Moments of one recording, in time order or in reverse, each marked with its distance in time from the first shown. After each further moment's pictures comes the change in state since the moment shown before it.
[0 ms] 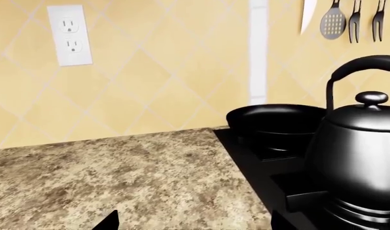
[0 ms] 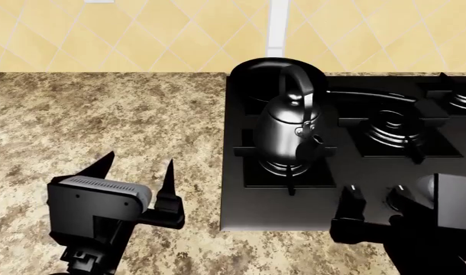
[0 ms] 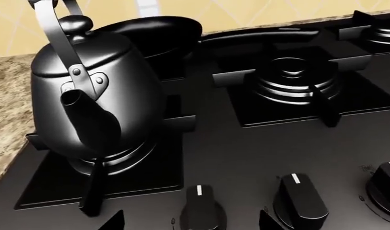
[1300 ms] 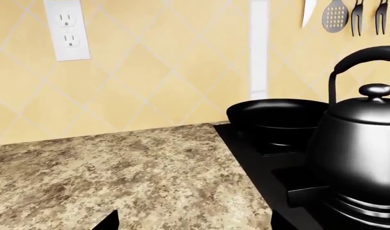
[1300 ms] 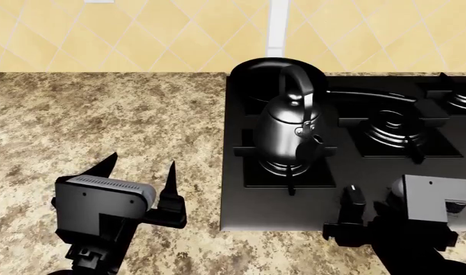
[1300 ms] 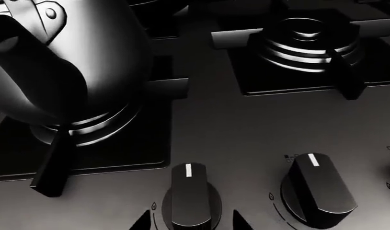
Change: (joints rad) left arm -0.015 0.000 0.028 -0.027 0.003 0.004 -0.008; right arm -0.002 0.008 -0.127 0.126 -0.222 0.004 -0.165
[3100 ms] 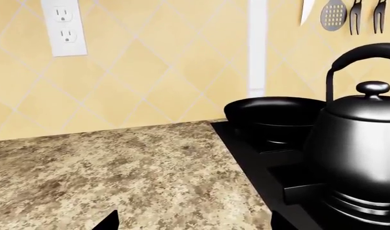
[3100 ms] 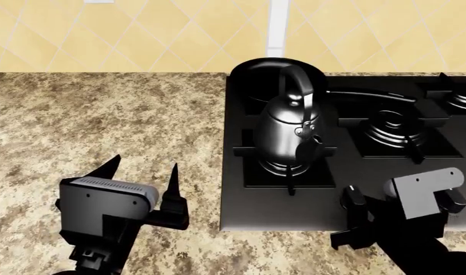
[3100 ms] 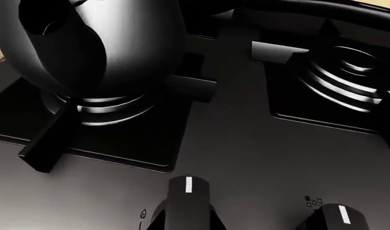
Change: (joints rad) left arm 0.001 -0.002 0.025 -0.014 -0.003 0.023 -0.010; right arm -0.044 0.177 -0.169 0.077 -0.438 -0.175 -0.585
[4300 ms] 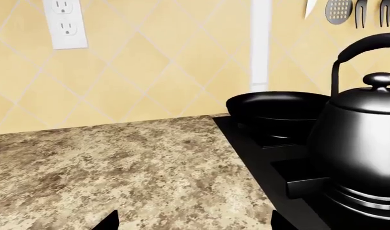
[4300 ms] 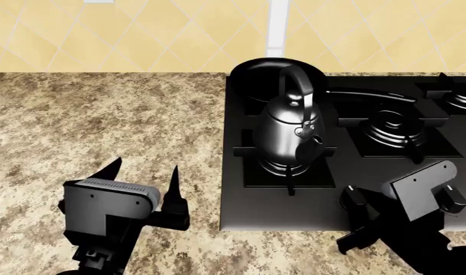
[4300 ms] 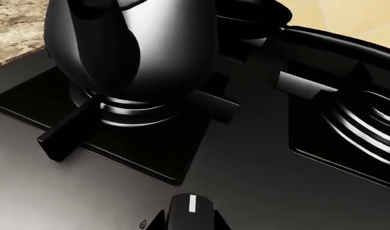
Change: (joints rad) left arm 0.005 0.001 0.018 -0.028 0.010 0.020 -0.003; right arm -0.034 0.095 -0.114 0.094 -0.260 -0.254 -0.335
